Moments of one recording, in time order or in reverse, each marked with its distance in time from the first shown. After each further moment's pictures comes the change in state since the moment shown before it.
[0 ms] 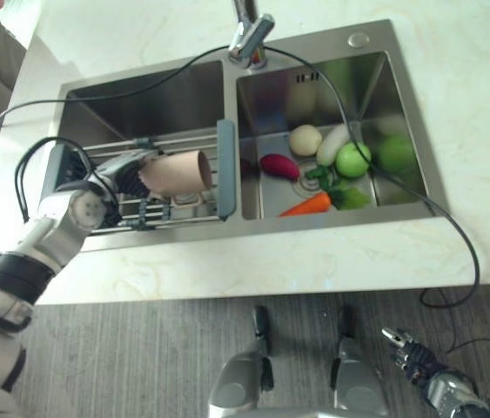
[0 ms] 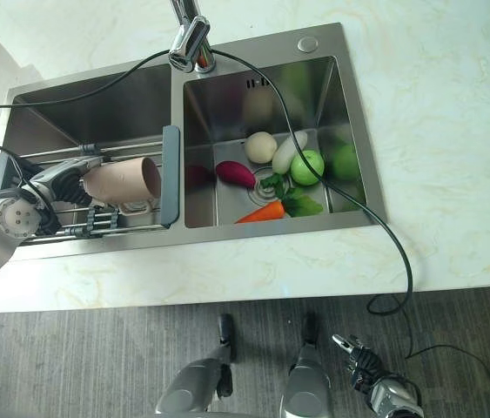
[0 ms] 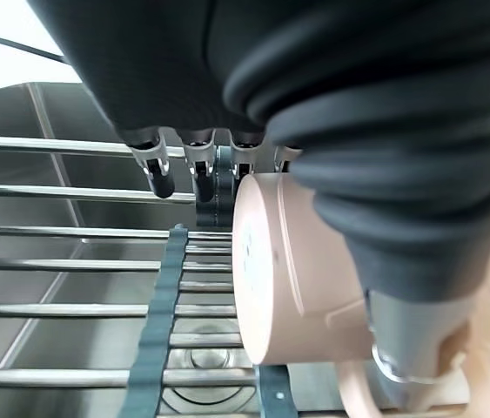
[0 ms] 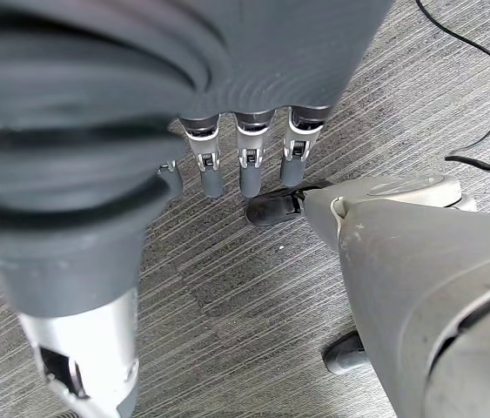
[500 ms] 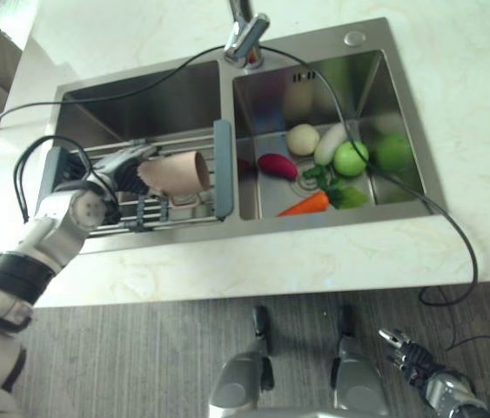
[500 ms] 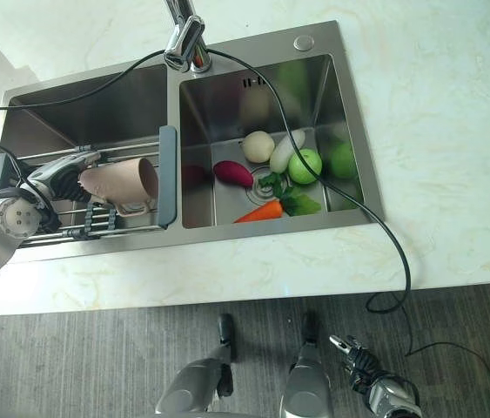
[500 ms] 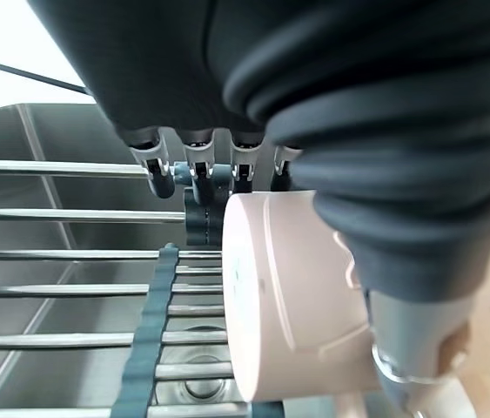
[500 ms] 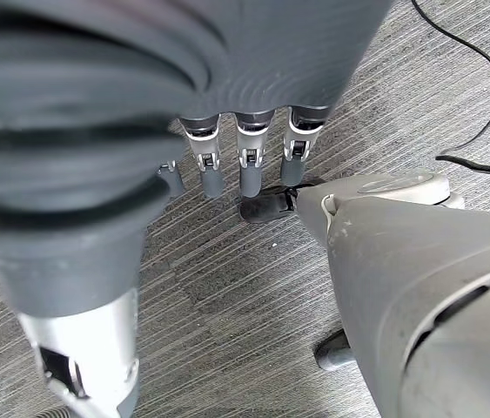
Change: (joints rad) left arm 0.000 0.000 0.000 -0.019 0.020 -0.002 0.040; right arm -0.001 0.003 0.026 -0.001 0.000 0.000 0.000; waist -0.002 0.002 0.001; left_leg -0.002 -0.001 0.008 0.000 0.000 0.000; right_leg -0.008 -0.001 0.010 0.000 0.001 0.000
